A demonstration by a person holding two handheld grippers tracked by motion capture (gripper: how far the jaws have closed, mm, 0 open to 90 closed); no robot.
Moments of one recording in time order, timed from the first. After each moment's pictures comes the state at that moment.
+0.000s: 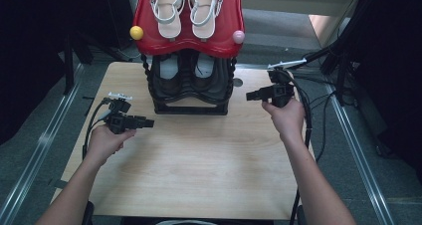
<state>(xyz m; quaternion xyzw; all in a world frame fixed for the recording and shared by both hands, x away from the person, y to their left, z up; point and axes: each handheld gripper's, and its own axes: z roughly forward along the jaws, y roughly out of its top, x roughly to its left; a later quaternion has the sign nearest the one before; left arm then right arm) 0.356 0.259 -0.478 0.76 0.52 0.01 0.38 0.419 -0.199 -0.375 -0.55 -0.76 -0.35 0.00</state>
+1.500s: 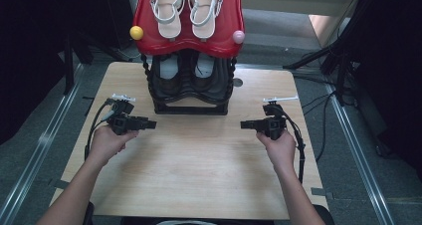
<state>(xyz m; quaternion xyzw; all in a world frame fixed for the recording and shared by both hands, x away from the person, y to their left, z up) 0.356 0.251 -0.482 0.77 0.51 0.01 0.37 0.376 -0.207 -0.461 -0.53 -0.76 -0.39 0.03</state>
